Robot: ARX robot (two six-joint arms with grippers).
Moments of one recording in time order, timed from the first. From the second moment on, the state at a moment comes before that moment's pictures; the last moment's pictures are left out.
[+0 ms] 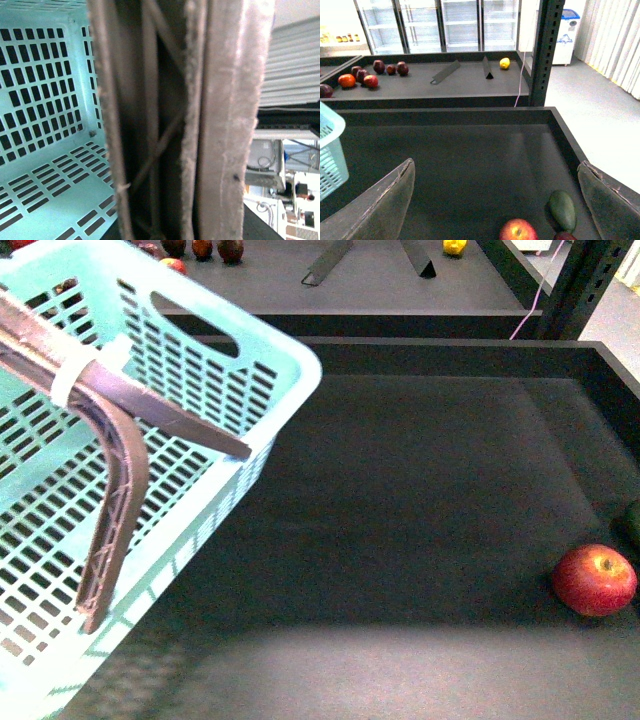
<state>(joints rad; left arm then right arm) -0.15 1.37 0.74 0.21 0.21 -1.06 0.00 0.01 0.02 0.00 0.00 0.00</state>
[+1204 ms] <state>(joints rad) -0.58 1.49 0.93 0.23 0.15 -1.06 -0.05 0.11 0.09 -0.19 -0.10 -0.04</state>
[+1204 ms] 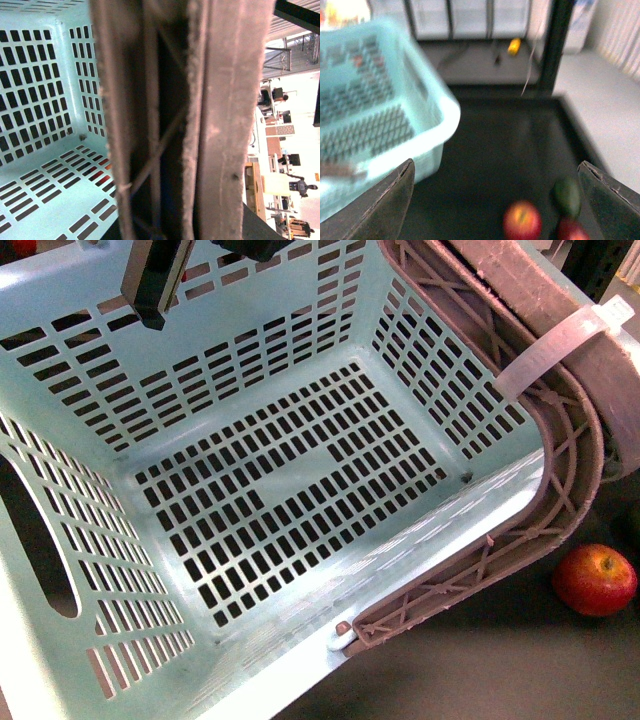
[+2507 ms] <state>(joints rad) -0.58 1.49 0.93 0.23 0.16 -1.07 -0.16 2.28 0.88 0.32 0.01 -0.22</state>
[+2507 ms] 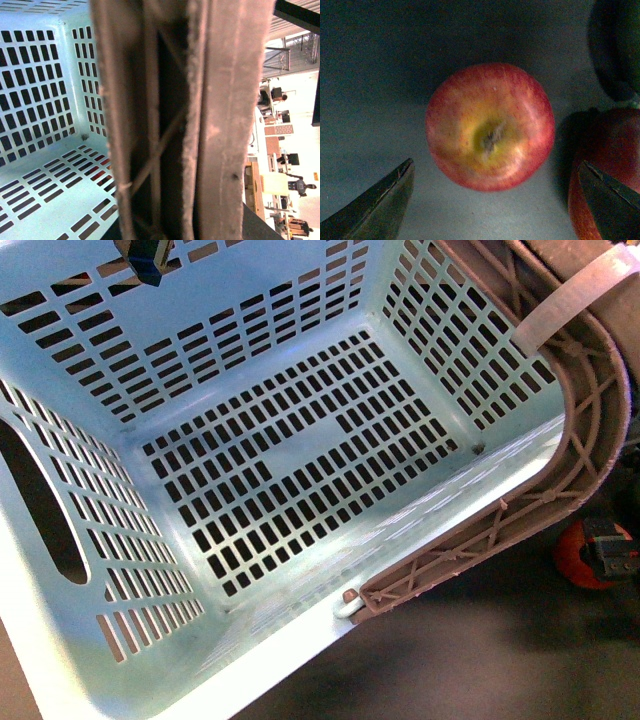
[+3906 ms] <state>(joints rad) -0.58 1.49 0.93 0.23 0.15 -1.07 -0.18 1.39 0.79 0.19 -0.21 0.04</state>
